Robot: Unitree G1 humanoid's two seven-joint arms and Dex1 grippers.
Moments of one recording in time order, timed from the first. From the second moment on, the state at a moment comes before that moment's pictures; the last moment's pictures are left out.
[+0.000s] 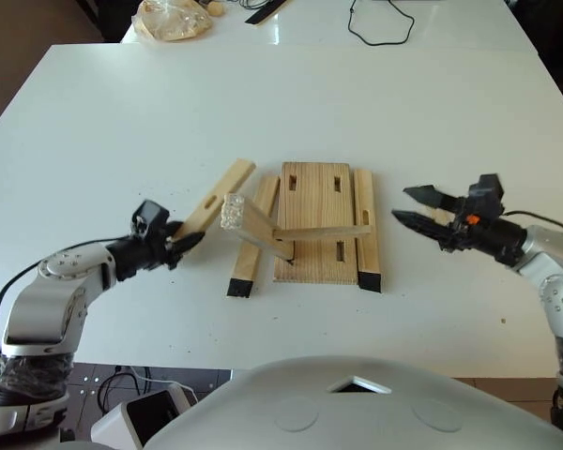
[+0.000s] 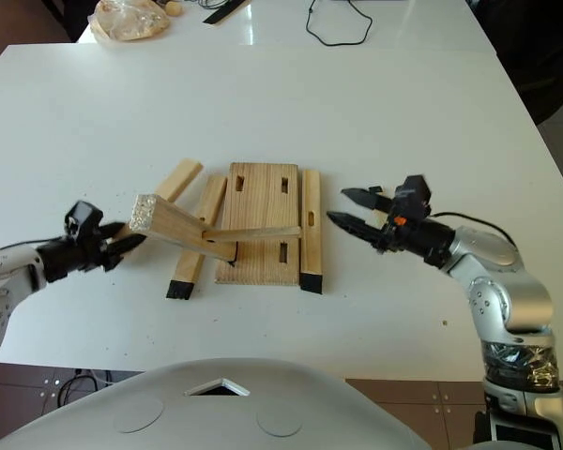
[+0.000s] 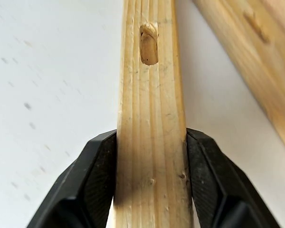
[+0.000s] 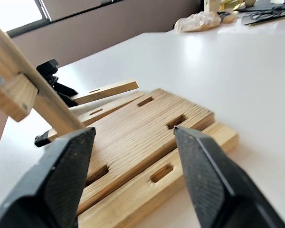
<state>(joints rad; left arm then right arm) 0.18 0.76 0.20 -0.28 -0.44 0.66 -0.72 0.10 -0.65 -0.20 -0.28 0.72 0.51 0.99</state>
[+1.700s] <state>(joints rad) -0.37 0.78 0.14 -0.53 -1.11 0.75 -0.94 -0.60 -0.59 -0.03 -0.29 1.08 0.82 1.07</state>
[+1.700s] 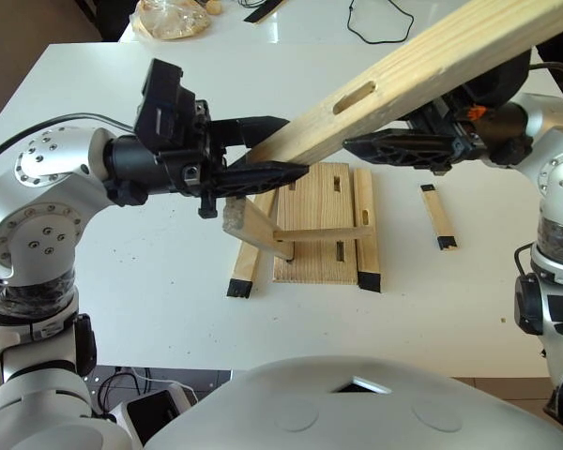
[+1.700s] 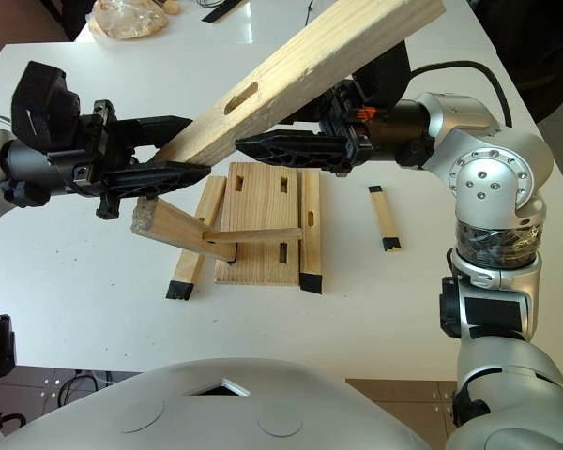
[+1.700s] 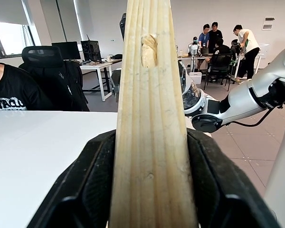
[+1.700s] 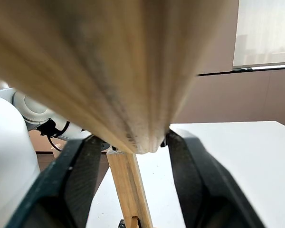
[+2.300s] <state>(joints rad) -0.38 0.82 0.08 -0.51 -1.09 0.77 -0.97 -0.58 -0.55 -0.04 -0.31 1.04 0.78 1.05</state>
